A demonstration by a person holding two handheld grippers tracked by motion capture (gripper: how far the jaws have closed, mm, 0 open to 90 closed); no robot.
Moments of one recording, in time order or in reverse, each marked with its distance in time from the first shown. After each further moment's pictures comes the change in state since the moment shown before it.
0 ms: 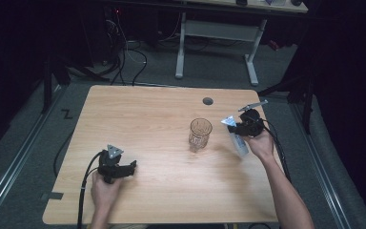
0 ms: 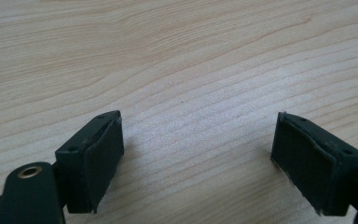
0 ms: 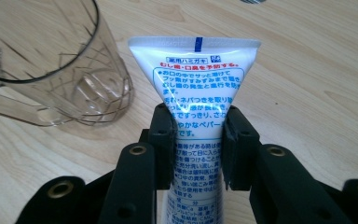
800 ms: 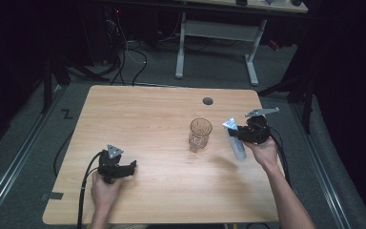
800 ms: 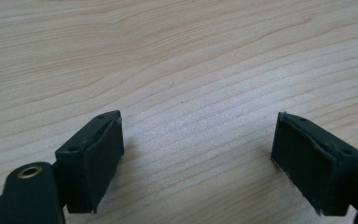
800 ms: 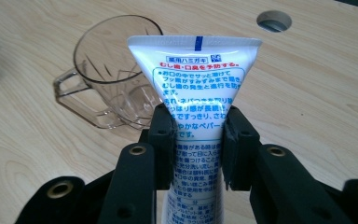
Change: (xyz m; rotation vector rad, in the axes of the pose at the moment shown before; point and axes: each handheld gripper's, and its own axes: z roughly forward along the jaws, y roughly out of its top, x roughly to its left) left arm 0.000 0.000 0.000 0.000 0.000 0.000; right arm 0.017 -0.019 -0.031 -0.136 0.087 0.004
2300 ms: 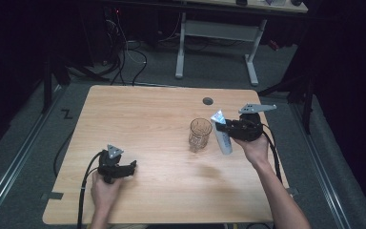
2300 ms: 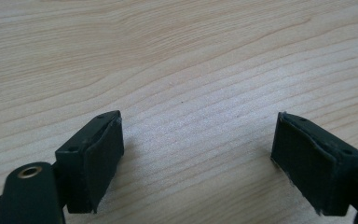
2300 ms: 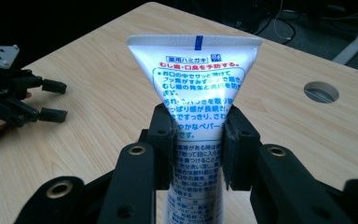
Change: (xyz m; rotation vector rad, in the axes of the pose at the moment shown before) left arm 0.000 0.000 0.000 0.000 0.000 0.000; right arm 0.042 0.029 -0.012 -0.172 0.122 -0.072
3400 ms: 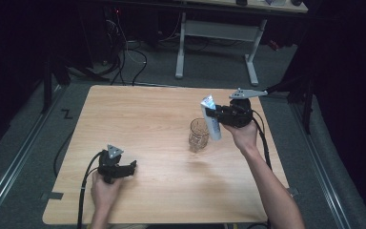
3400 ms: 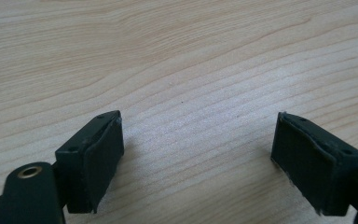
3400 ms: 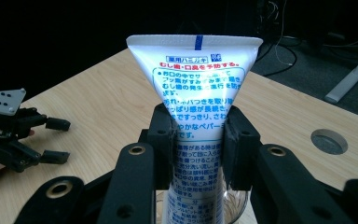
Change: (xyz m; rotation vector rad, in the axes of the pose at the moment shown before) left arm 0.000 0.000 0.000 -0.001 0.000 -0.001; right arm 0.005 0.043 0.022 -0.076 0.010 -0.018
